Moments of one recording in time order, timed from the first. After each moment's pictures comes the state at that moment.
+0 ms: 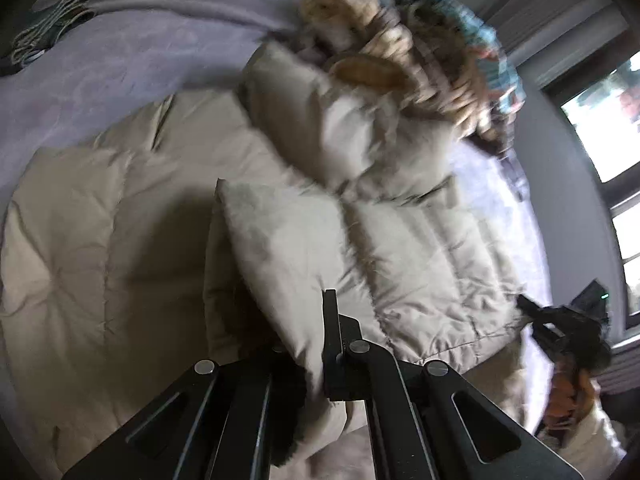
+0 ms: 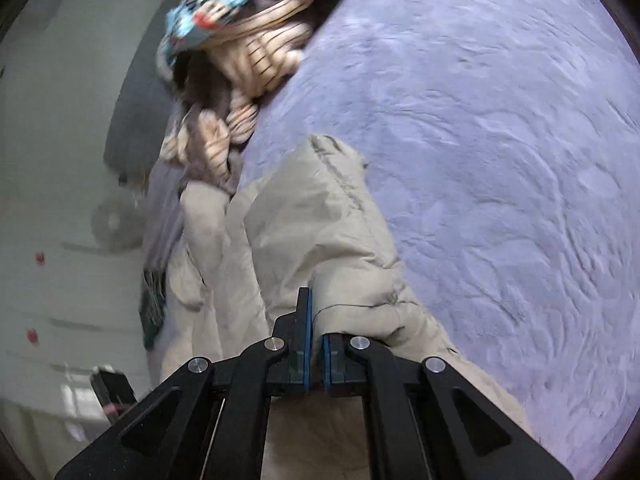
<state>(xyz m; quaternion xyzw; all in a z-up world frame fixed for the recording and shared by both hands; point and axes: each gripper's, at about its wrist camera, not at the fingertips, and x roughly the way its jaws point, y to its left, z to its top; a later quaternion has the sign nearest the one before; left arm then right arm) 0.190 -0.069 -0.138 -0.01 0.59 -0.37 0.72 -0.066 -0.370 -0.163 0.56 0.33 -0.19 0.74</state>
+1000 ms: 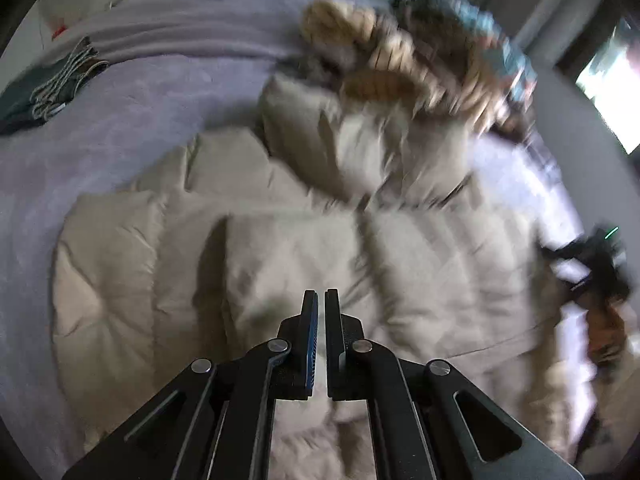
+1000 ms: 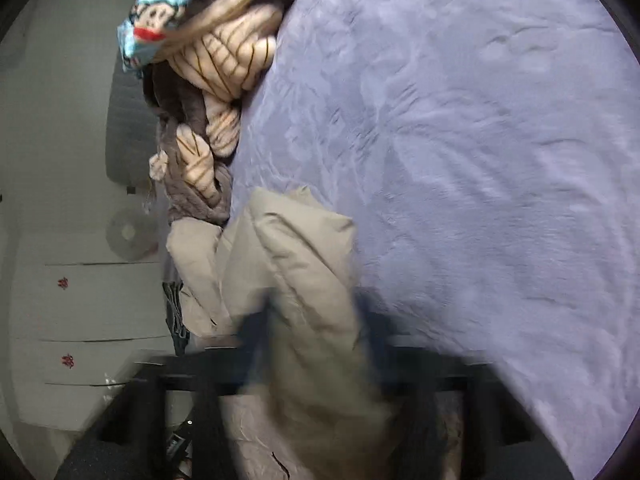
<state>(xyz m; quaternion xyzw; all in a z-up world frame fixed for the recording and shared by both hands) 0.184 -0.062 -0.124 0.08 0.54 -0.33 0.77 -0.034 -0.442 -0.187 0.61 0.33 -0.15 0.70</state>
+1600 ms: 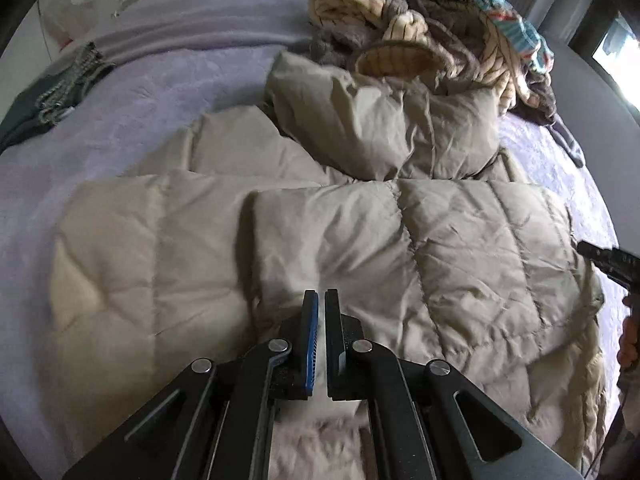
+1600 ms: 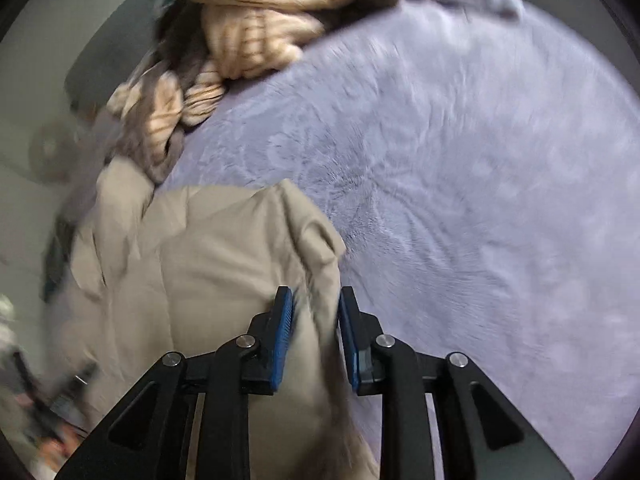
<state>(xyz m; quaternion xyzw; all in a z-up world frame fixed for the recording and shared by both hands) 0.176 -0.056 -0.129 0.10 0.53 -0.31 0.78 -0.033 -0.400 -0.141 0.33 0.44 -0.26 0.79</state>
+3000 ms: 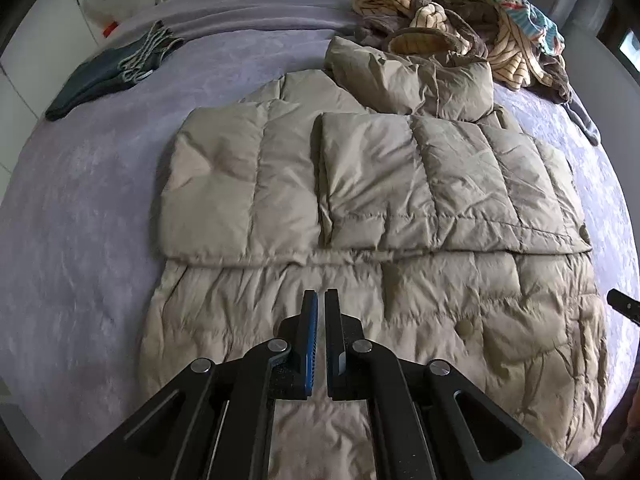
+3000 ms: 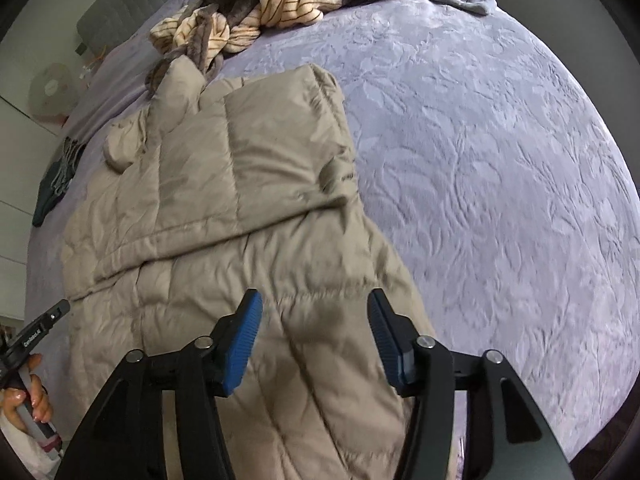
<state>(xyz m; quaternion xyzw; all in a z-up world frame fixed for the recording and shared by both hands) 0.088 0.005 -0.076 0.13 0.57 -0.23 0.78 -0.115 -0.292 -0.097 0.33 0.51 -0.24 0.75</state>
